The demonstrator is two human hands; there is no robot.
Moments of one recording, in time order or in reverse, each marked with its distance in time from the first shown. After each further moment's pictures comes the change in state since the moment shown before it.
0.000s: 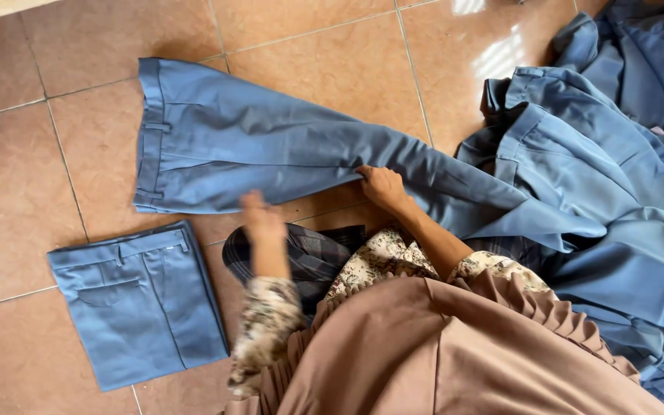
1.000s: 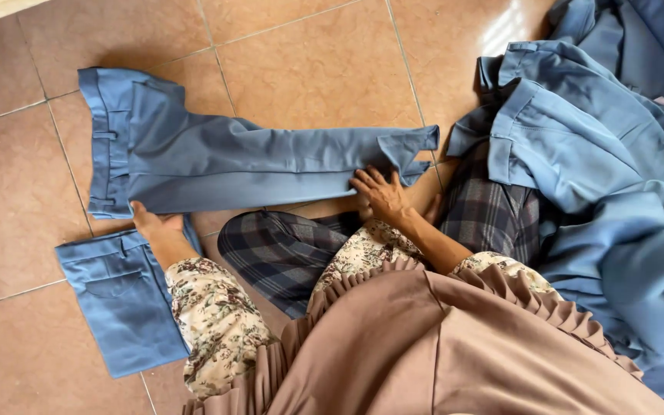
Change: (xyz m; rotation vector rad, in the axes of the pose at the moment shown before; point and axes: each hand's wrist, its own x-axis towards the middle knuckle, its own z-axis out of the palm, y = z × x) left_hand 0.050 0.242 -0.030 -0.079 0.203 0.108; right_hand -0.074 0.022 0.023 -0.434 0.227 -0.463
